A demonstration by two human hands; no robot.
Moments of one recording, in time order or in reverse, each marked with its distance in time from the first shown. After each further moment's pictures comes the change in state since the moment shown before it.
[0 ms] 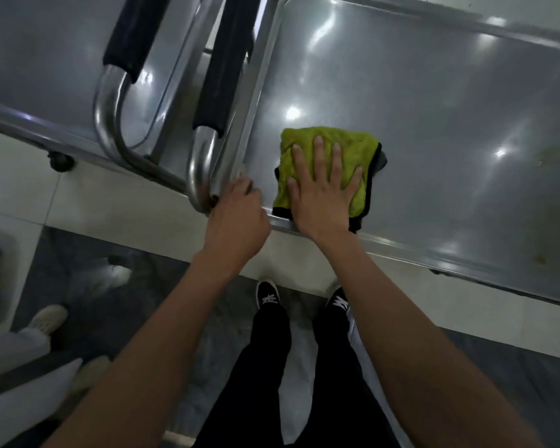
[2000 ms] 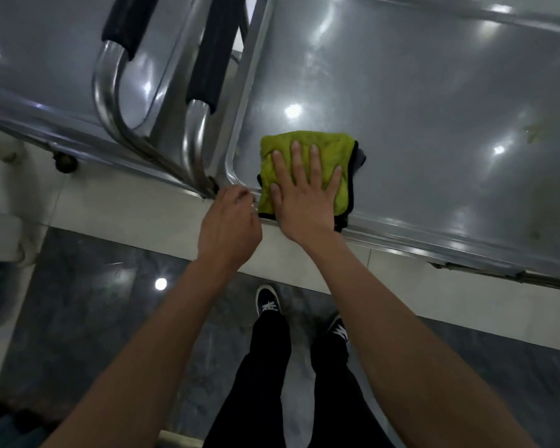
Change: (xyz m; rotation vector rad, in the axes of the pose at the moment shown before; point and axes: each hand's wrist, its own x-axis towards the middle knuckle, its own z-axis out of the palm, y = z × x) left_hand -0.051 -0.006 0.027 -0.021 0.187 0.038; right_hand -0.042 -0.014 0.012 0.003 -0.044 -0.082
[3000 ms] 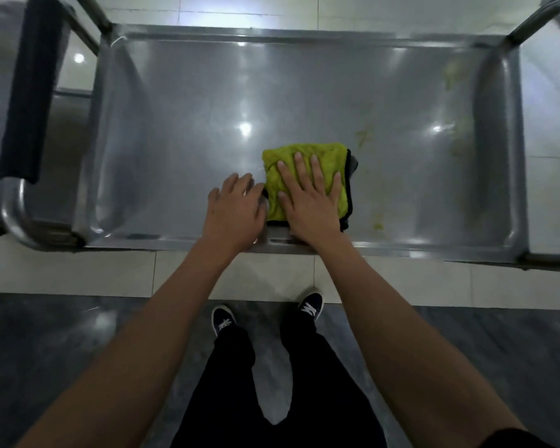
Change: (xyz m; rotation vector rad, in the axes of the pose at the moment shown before) left_hand 0.077 0.239 0.073 0.235 -0.216 0.288; right_hand -0.037 0.266 -0.066 0.046 0.038 0.166
